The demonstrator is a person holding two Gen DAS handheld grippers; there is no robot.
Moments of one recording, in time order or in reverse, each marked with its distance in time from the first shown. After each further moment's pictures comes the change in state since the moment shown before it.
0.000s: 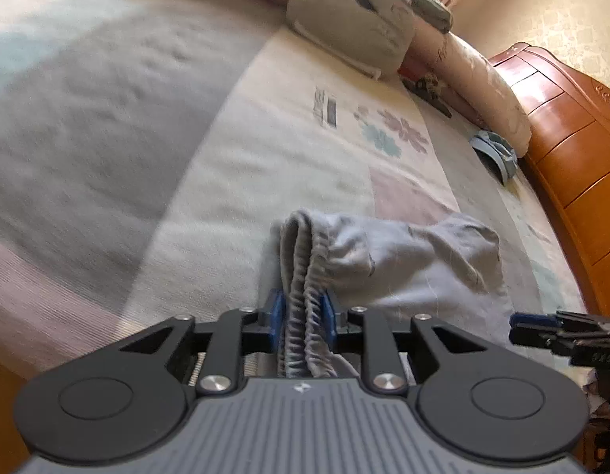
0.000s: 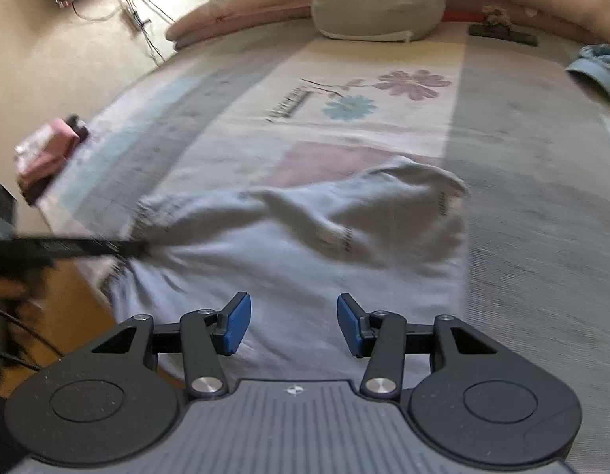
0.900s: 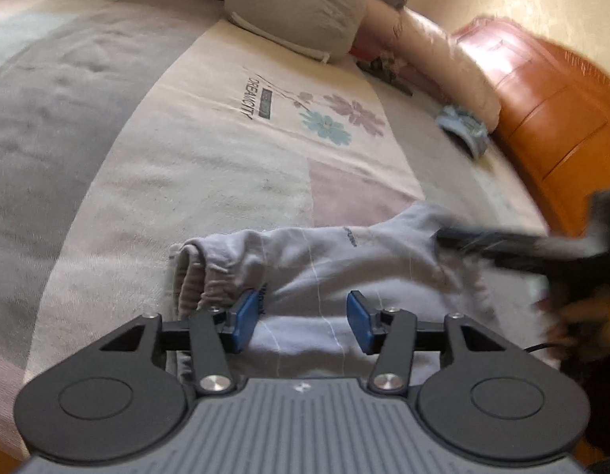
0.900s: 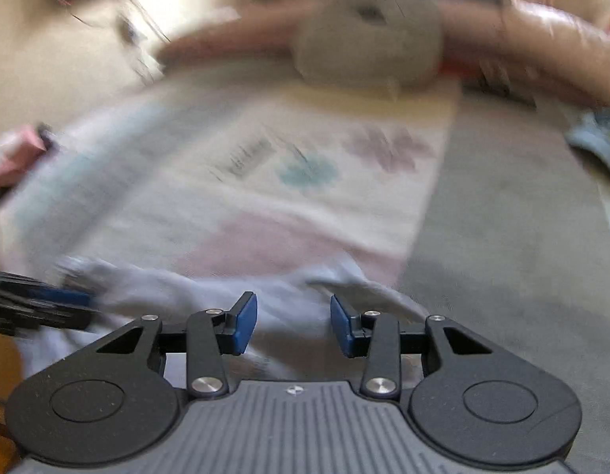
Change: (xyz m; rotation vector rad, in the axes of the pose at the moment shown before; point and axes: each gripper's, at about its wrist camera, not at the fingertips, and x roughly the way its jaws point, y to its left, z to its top) left arm 0.051 -0.031 0.008 0.036 0.038 -0.118; right arm 0.065 -0.039 0.059 -0.087 -0.097 -0.103
